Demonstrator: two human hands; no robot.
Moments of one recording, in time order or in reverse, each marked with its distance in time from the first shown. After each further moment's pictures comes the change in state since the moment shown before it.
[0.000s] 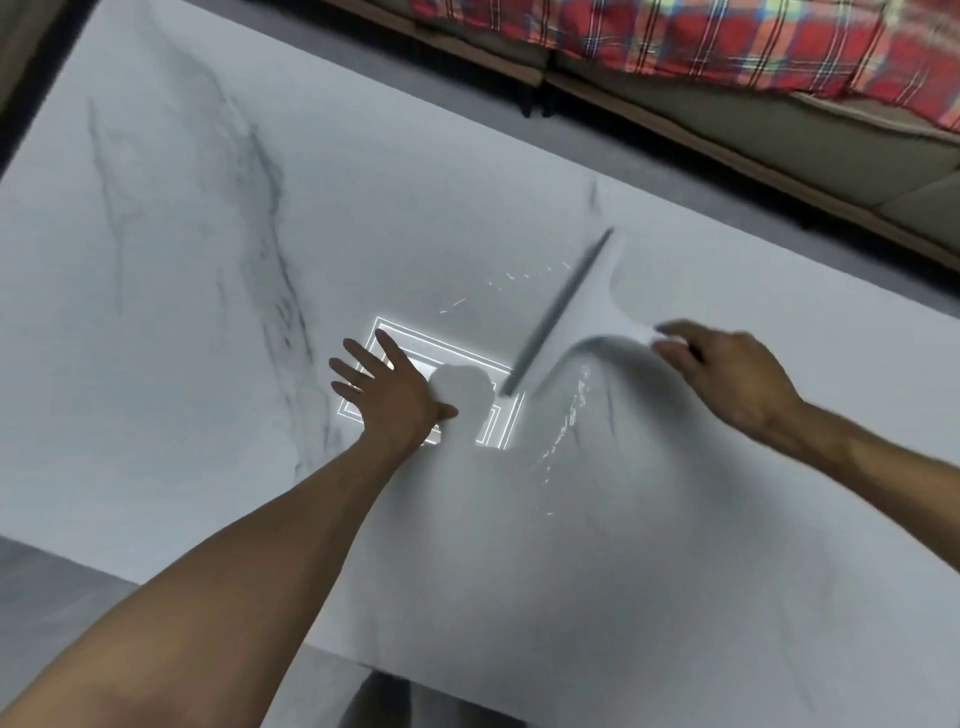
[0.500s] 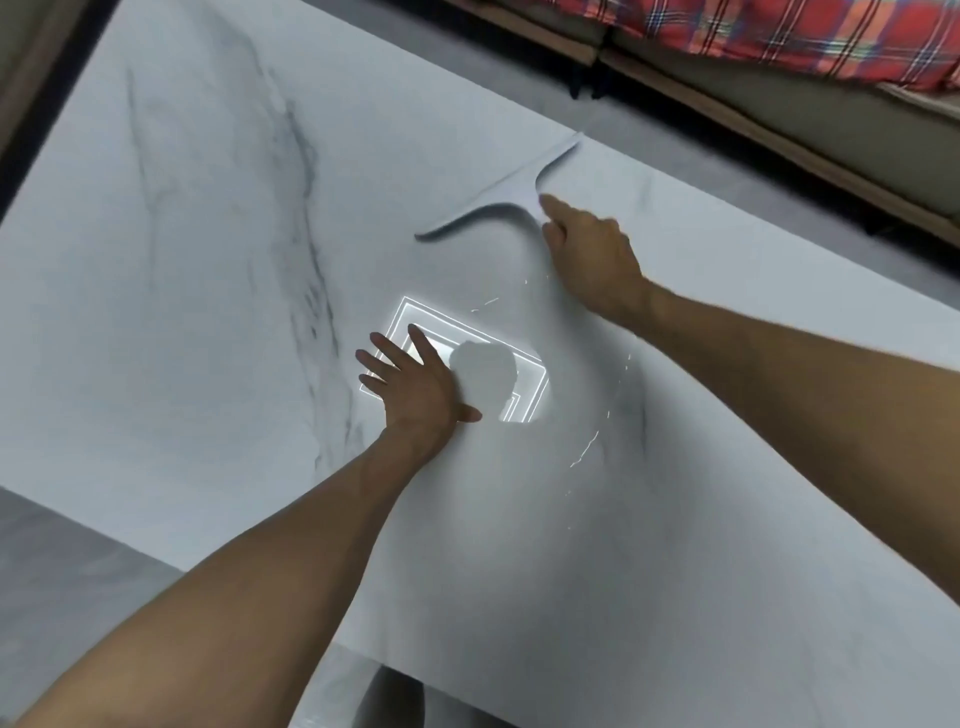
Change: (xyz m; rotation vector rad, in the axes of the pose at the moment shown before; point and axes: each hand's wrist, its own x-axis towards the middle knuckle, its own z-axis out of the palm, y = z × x) left_hand 0.011 -0.001 0.002 0.022 -0.046 -0.015; right_hand 0.144 -0.141 0.041 0.113 0.039 -0.113
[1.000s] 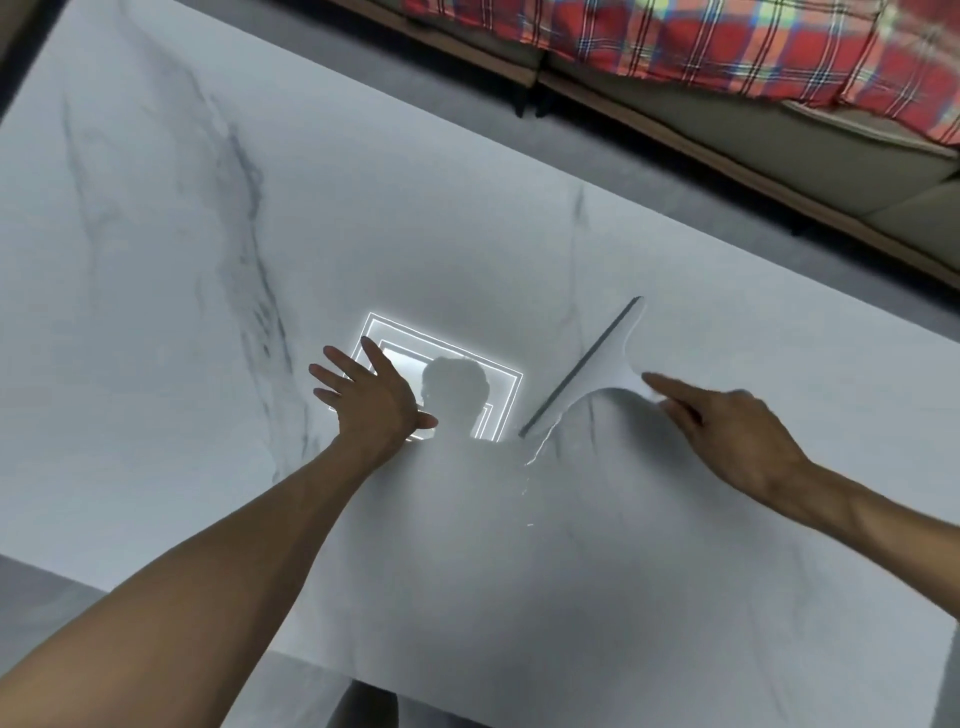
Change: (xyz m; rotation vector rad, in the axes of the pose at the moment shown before) left_hand -0.013 0.008 -0.016 0.015 -0.017 0.005; right_hand -0.191 0.146 -0.062 -0.162 -0.143 0.121
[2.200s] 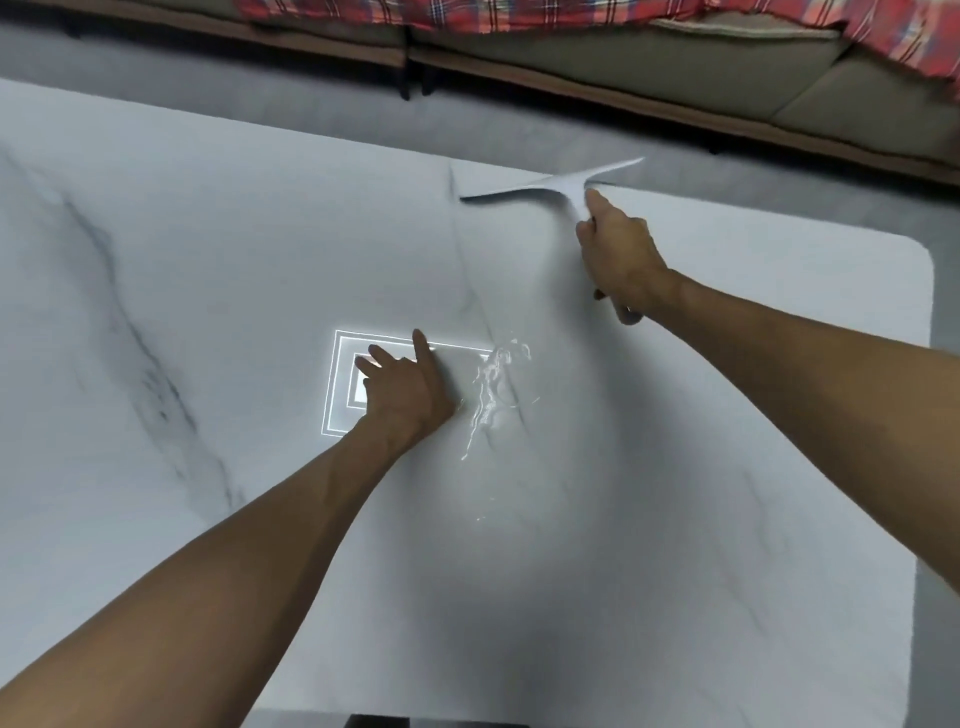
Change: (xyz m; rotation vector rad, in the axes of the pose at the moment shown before) left_hand -0.015 0.125 0.020 0.224 -0.146 0.388; right_hand 0.113 0.013 -0.046 0.412 0.200 0.343
